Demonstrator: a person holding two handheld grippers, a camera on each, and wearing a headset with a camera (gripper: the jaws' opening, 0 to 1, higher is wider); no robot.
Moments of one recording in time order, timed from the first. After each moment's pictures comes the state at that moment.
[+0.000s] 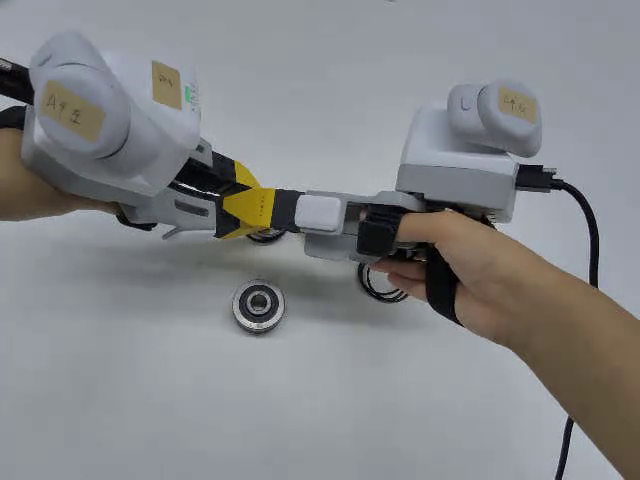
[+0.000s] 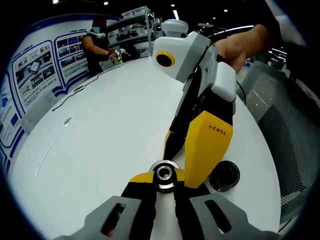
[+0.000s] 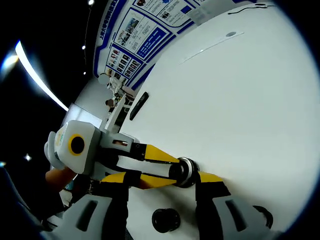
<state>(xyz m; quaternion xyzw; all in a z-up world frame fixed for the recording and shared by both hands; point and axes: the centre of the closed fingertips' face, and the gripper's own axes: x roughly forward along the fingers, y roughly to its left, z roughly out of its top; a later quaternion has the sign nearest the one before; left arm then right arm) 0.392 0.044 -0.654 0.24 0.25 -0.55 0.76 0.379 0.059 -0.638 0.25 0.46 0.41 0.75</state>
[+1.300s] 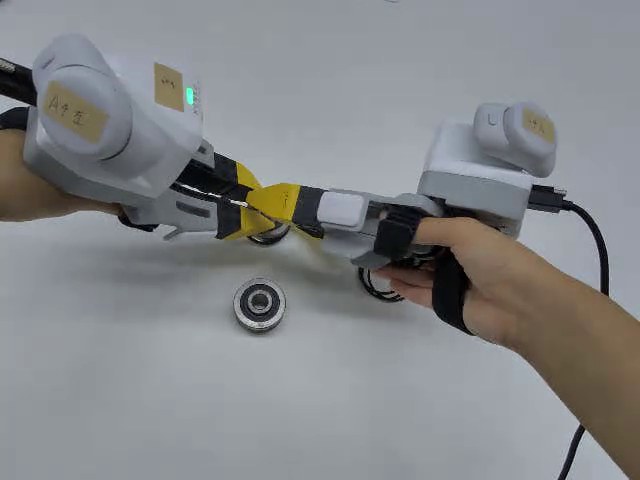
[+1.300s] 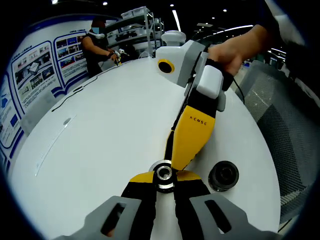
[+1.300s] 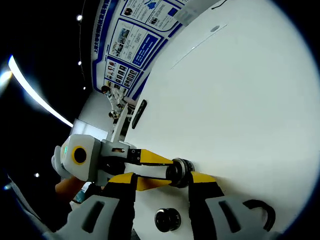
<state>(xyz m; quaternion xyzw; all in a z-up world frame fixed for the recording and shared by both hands) 0.391 0.043 -0.653 0.24 0.25 -0.56 0.76 0.381 0.046 -0.639 0.32 0.46 0.40 0.73</state>
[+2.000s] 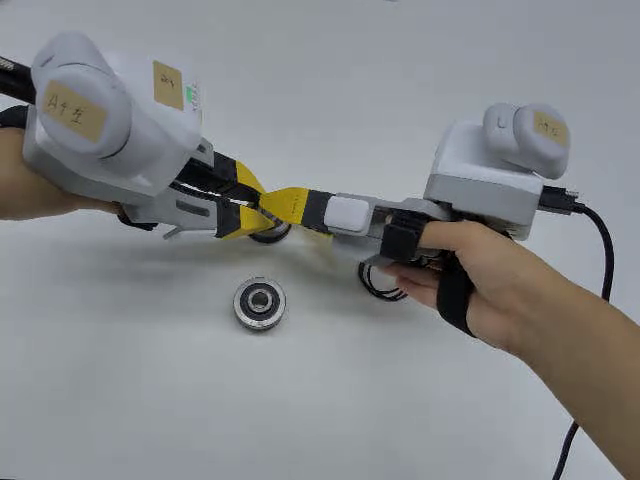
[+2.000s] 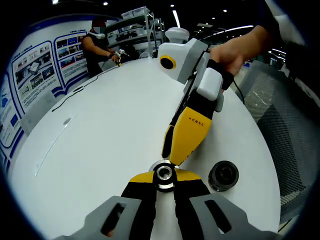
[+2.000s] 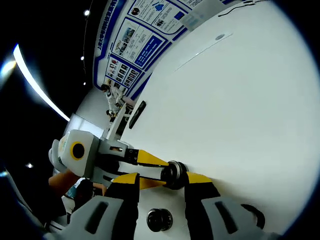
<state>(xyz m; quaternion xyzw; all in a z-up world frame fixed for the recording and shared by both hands) 0.391 0.043 -0.653 0.24 0.25 -0.55 0.76 0.385 0.045 -0.642 0.28 0.44 0.40 0.76</state>
